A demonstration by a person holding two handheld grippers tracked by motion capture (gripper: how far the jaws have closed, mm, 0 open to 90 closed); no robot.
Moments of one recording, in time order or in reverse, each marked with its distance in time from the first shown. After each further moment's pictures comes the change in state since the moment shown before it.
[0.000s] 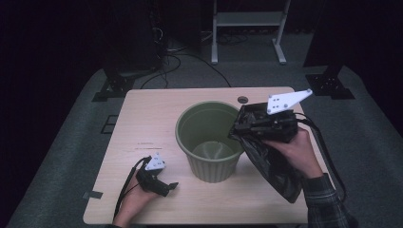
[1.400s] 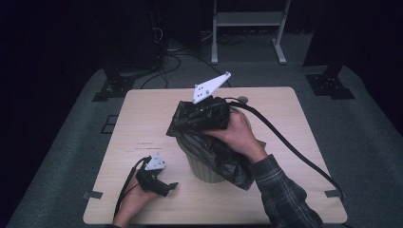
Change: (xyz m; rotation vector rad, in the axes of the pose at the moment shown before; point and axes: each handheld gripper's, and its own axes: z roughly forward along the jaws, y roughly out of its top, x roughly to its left) left arm 0.000 0.000 0.000 -0.001 0.002 0.000; right arm 0.014 0.084 0.118 0.077 0.158 -0.082
